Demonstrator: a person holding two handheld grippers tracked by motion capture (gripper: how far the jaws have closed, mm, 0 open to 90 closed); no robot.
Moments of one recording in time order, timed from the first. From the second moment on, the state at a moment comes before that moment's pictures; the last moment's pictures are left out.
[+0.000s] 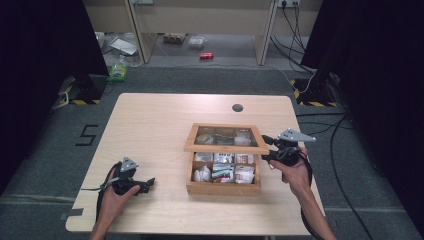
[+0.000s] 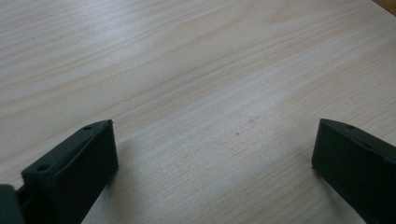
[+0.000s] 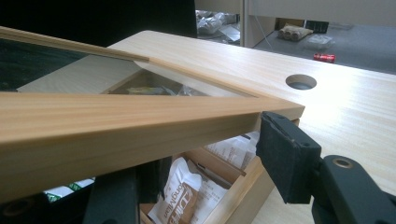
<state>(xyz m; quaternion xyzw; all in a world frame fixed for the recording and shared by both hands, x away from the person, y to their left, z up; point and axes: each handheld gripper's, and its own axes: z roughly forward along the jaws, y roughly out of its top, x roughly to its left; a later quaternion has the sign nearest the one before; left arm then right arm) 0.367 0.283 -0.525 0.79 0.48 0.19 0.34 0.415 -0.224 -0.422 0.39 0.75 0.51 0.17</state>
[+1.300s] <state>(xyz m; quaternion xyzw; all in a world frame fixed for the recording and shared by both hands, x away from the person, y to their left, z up) 0.367 0.283 -0.525 0.79 0.48 0.19 0.34 0.393 -0.230 -0.445 0.40 0.75 0.50 0.17</state>
